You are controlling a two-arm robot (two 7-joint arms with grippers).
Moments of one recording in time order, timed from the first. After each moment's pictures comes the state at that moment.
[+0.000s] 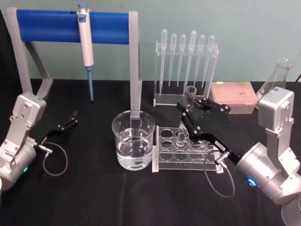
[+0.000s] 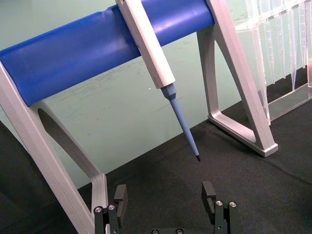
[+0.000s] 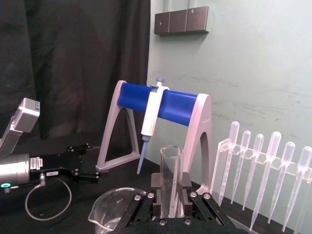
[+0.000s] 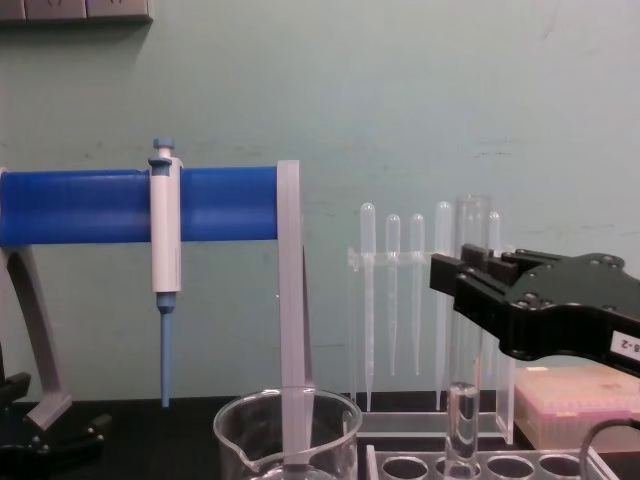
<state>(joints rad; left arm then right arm) -0.20 0.60 0.45 -1.41 -0.25 -0.12 0.03 -0.01 0.38 -0.29 -1.83 0.25 -0.07 0.34</state>
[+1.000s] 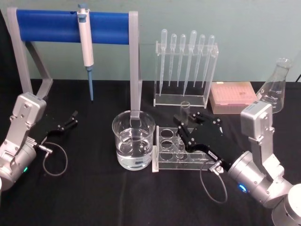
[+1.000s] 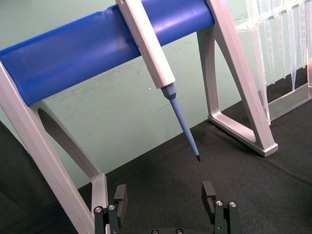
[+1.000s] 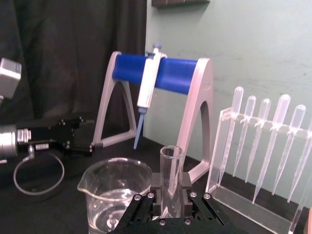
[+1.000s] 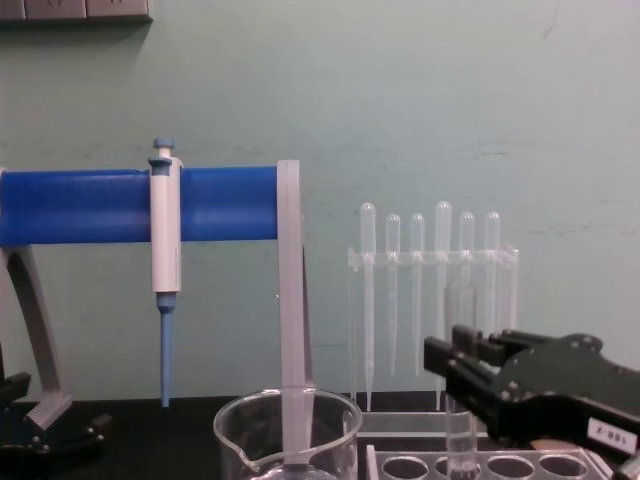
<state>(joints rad) -0.20 0.60 0.45 -1.41 -0.25 -0.12 0.03 0.02 0.35 -0.31 -1.69 0.22 -0.10 0.35</state>
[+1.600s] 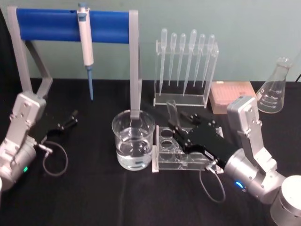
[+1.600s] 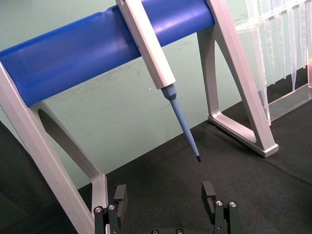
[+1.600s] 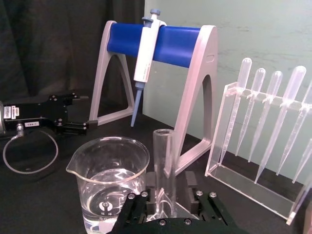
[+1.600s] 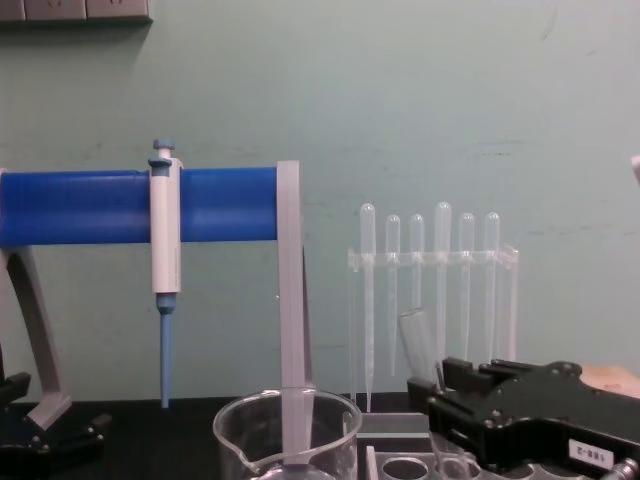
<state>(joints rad) -0.20 0.60 0.45 -1.41 -0.25 -0.12 0.03 0.07 0.35 -0.34 -1.66 0.20 0.01 0.35</state>
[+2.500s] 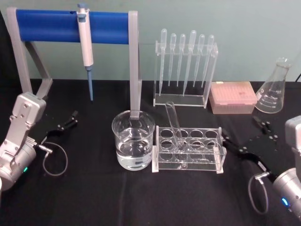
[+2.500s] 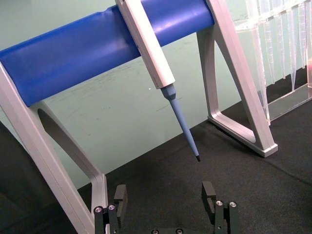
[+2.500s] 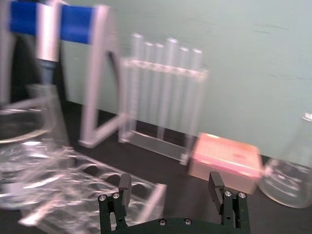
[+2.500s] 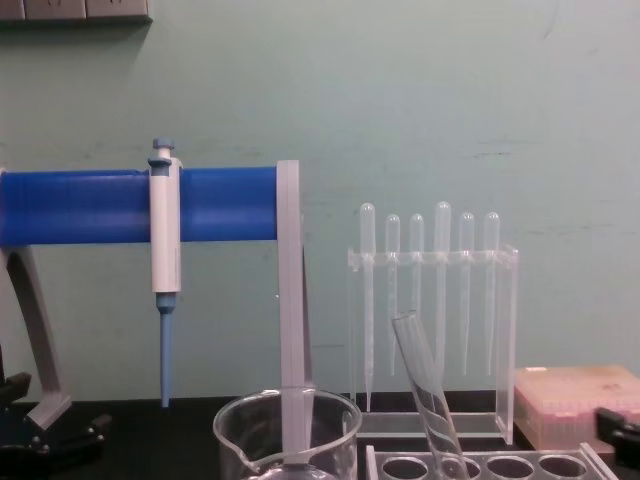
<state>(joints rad) -0.20 0.60 0.45 -1.41 -0.25 -0.12 0.03 -0.16 0.37 -0.12 -1.77 0.15 -0.02 0.17</state>
